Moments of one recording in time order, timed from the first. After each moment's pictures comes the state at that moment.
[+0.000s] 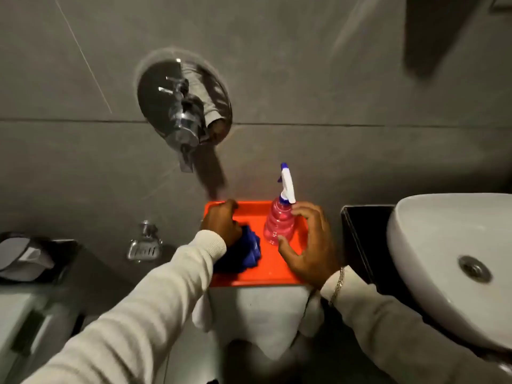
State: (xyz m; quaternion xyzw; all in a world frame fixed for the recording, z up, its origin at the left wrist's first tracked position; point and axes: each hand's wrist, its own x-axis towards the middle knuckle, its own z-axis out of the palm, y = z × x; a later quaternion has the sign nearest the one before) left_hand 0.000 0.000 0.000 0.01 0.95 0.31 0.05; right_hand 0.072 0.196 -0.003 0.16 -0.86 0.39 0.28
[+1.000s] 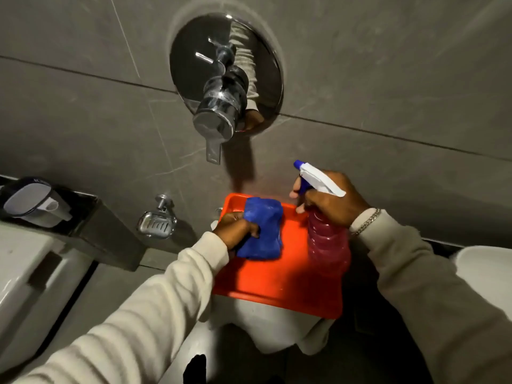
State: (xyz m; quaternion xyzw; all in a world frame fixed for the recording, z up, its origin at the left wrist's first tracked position) left_hand -0.025 -0.004 -0.034 -0.25 0.64 0.71 0.17; right_hand -0.080 0.184 0.043 0.13 -0.83 0.53 -0.11
